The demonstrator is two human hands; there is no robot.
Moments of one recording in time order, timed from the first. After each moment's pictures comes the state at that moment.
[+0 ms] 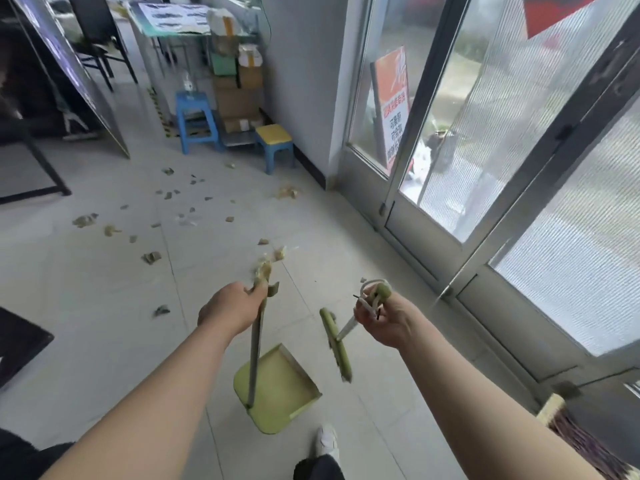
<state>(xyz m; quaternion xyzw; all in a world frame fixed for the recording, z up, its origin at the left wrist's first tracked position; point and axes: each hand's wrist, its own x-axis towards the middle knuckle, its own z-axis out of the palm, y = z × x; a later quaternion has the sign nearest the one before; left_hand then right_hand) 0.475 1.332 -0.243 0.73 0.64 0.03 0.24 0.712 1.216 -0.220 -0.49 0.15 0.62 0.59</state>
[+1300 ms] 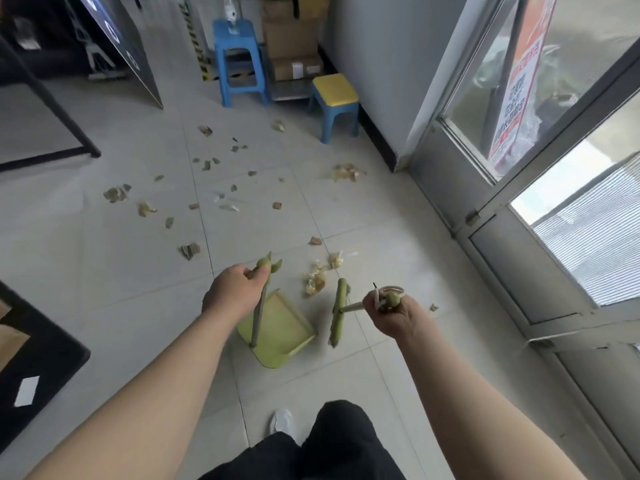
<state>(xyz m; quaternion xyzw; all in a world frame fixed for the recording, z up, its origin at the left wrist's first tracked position) 0.444 1.772 -0.287 0.61 0.72 0.06 0.34 0.701 1.686 -0.297 -0.42 0.36 0.61 0.56</state>
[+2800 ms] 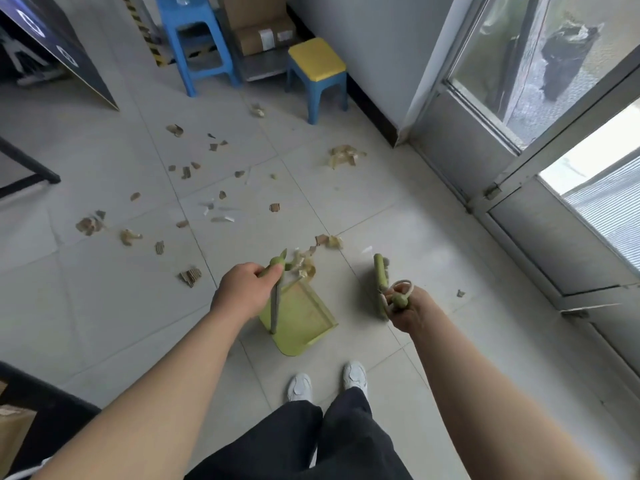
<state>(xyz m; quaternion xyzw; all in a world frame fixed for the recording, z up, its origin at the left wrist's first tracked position) 0.434 1.969 -0.319 0.67 0.64 0.02 0.38 0.681 1.848 -0.368 -0.60 0.31 0.54 0.51</state>
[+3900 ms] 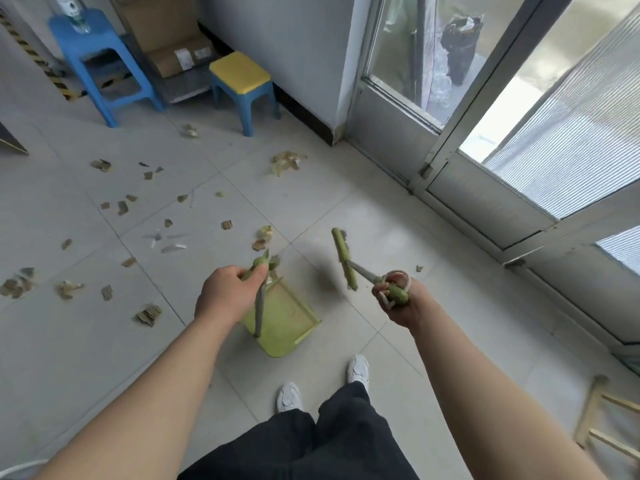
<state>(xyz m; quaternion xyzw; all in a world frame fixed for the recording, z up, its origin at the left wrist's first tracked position) 0.471 1.954 -0.303 0.72 0.58 0.02 0.39 0.700 1.784 -0.335 -0.57 0.27 0.54 0.57</state>
